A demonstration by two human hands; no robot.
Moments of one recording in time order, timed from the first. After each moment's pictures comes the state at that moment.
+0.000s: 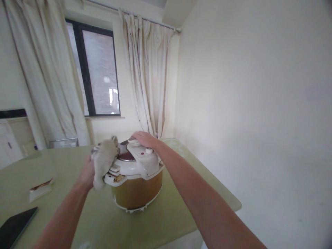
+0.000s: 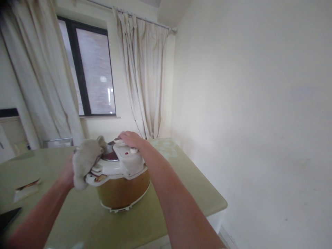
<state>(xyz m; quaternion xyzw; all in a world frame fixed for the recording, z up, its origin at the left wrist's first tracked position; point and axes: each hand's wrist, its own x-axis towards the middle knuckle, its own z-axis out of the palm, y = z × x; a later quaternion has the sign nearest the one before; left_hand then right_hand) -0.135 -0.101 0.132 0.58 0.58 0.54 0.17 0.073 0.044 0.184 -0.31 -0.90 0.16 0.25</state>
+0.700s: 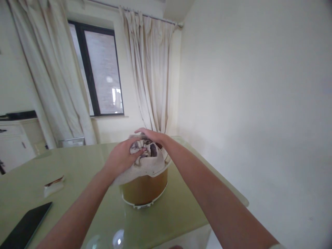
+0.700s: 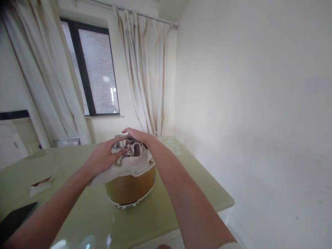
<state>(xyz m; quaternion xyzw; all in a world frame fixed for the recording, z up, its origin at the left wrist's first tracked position) -0.075 -0.113 0.183 0.75 0.59 0.29 -0.07 0.081 0.032 0.195 -0.32 -0.82 0.41 0.27</state>
